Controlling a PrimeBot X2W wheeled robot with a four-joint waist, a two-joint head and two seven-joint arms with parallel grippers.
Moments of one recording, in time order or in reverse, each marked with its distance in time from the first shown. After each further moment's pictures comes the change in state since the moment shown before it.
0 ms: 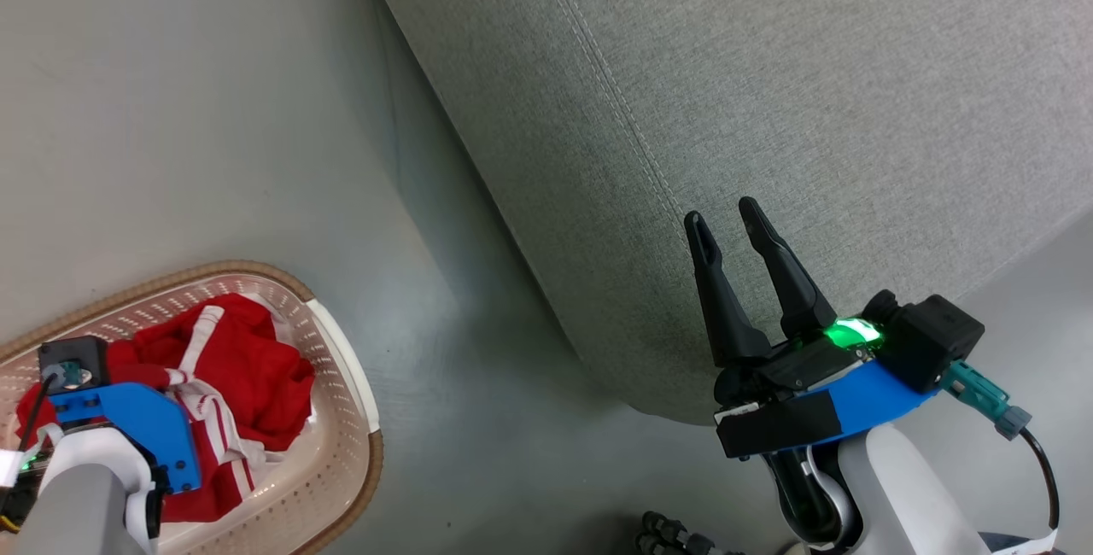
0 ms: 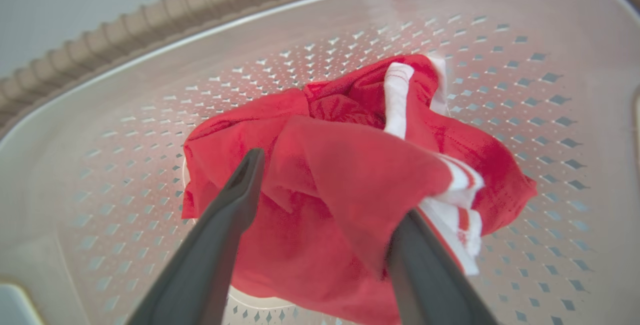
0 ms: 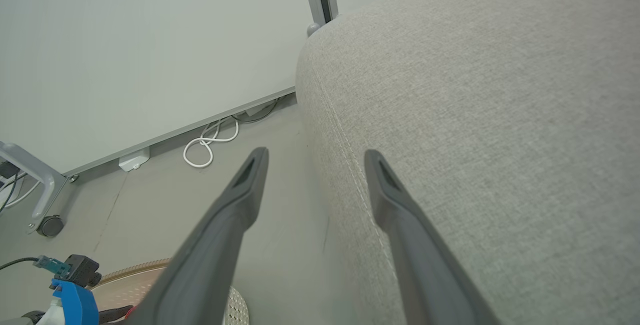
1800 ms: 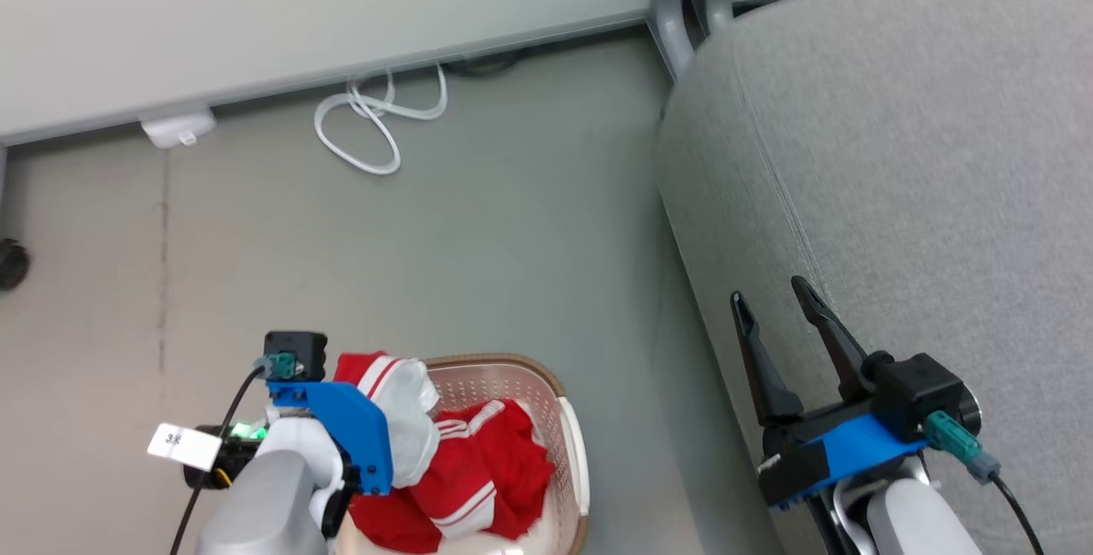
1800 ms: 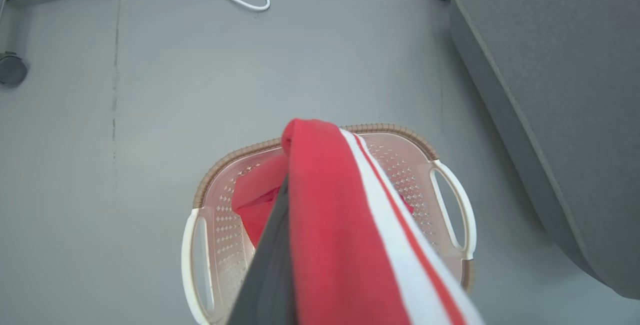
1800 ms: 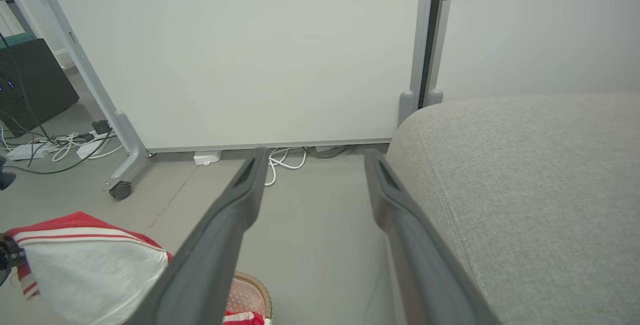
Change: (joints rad) left arm -0.119 -0.245 -0.169 0.230 -0.057 -0.182 -0.114; right arm 0.079 0.000 -0.141 0.146 -0.326 0.000 0.001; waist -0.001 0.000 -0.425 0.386
